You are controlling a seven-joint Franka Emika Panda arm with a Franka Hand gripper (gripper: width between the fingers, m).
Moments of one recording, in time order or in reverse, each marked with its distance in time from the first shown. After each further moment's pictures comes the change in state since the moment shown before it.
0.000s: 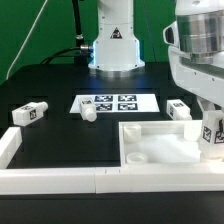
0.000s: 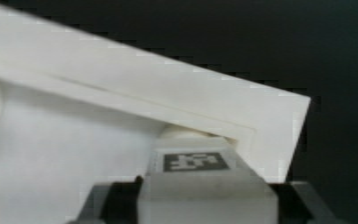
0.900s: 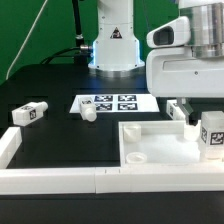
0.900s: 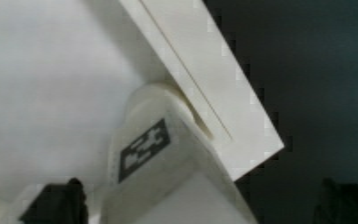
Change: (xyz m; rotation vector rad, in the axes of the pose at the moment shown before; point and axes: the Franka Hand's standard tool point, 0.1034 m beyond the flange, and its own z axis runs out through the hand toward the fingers) arm 0.004 -0.005 -0.004 0.023 0.089 -0.846
